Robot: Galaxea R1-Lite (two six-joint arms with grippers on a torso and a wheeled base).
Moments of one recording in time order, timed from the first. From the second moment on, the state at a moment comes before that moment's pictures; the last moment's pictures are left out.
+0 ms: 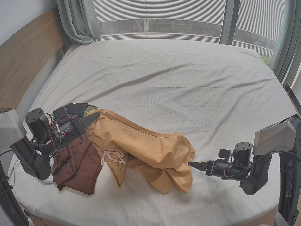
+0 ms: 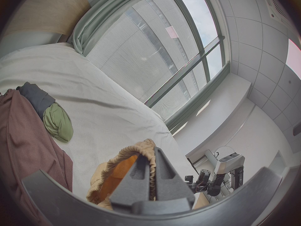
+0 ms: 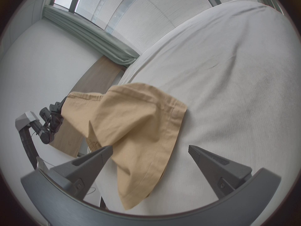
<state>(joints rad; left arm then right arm) -0.11 2.02 -0.53 -1.55 -0.62 -0.67 0.30 2.40 -0.42 -1.54 0.47 0.50</state>
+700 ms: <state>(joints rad) -0.10 2.02 -0.54 -1.55 -0.62 -0.67 0.29 2.57 -0.70 -1.54 0.40 0.55</state>
